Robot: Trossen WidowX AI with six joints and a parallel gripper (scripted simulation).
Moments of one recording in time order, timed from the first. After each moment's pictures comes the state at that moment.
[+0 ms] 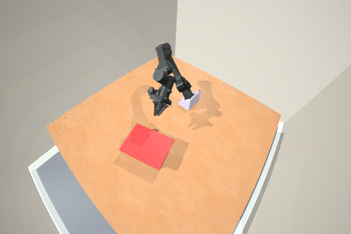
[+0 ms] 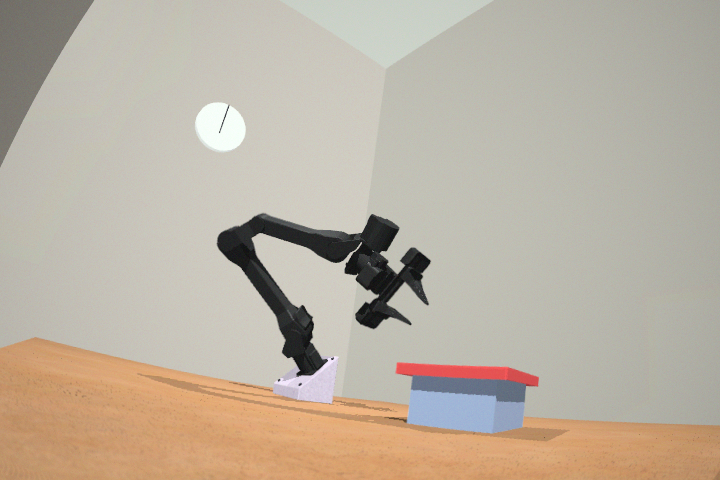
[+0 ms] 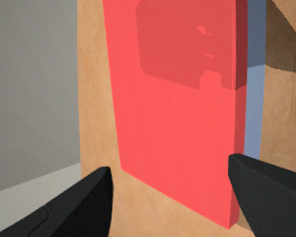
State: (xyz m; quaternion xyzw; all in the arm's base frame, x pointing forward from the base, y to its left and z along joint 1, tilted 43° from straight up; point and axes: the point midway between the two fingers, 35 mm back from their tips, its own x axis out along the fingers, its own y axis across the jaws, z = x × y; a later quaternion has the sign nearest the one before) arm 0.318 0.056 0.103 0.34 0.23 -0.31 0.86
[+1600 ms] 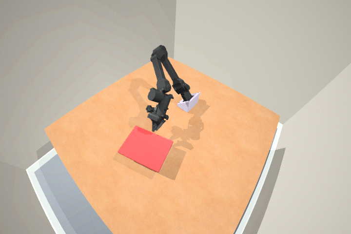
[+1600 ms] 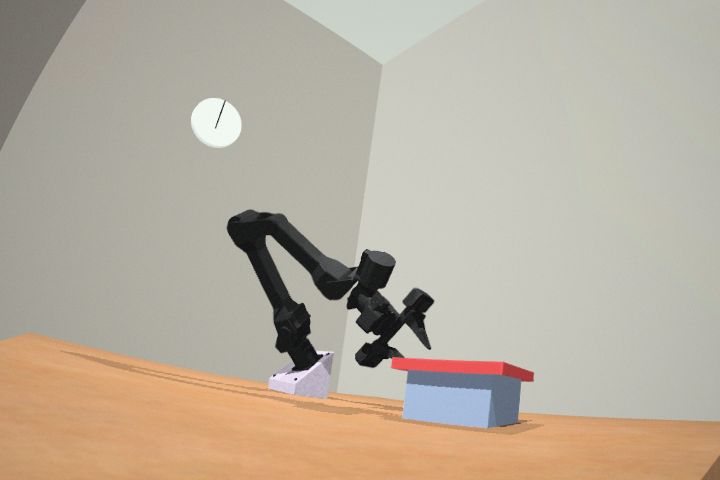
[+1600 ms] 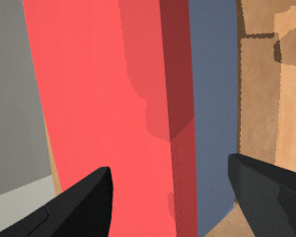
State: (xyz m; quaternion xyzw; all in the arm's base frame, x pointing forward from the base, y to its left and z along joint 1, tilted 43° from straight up) arm 0.332 -0.005 0.028 0.34 0.24 -0.32 0.85
